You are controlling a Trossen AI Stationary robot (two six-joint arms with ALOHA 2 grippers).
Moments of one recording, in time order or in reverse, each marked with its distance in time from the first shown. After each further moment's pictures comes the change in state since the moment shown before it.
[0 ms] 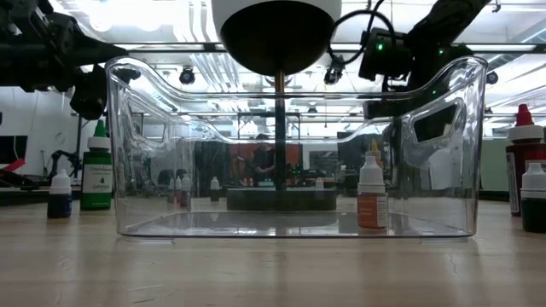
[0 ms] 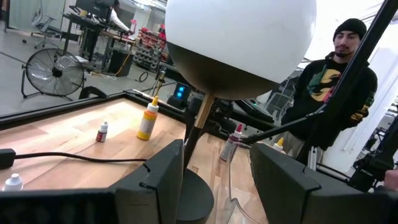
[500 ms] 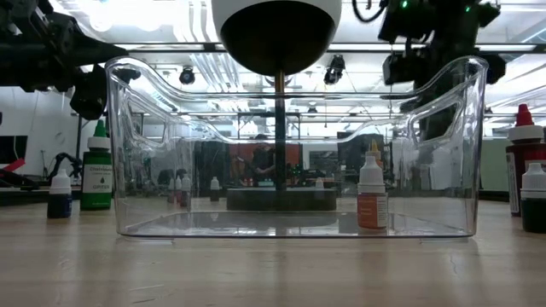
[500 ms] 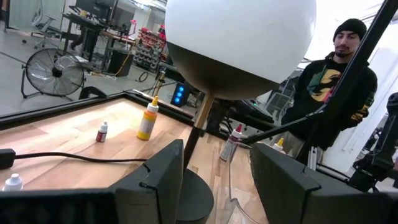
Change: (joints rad) left arm 0.000 0.000 0.000 0.000 0.000 0.000; right arm 0.080 -0.183 0.076 -0.276 0.011 0.078
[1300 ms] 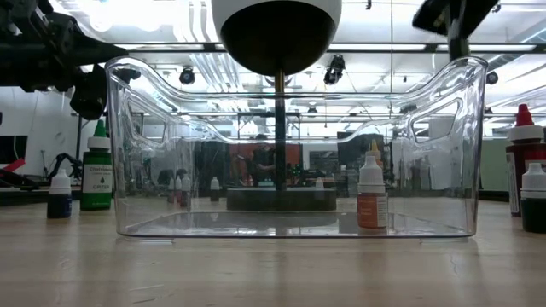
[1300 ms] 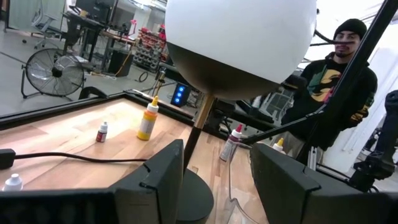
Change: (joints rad) left arm 0.000 0.000 0.000 0.000 0.000 0.000; right arm 0.388 0.036 0.425 -0.333 0.032 0.266
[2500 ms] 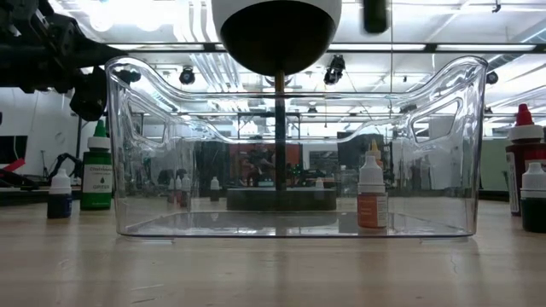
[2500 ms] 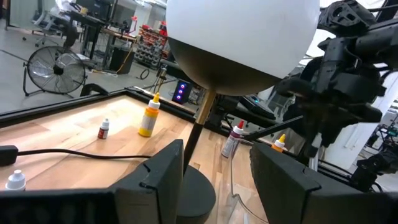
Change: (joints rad) left arm 0.000 0.011 0.000 -0.015 0.000 0.000; right arm 0.151 0.599 0.531 0.046 0.046 0.010
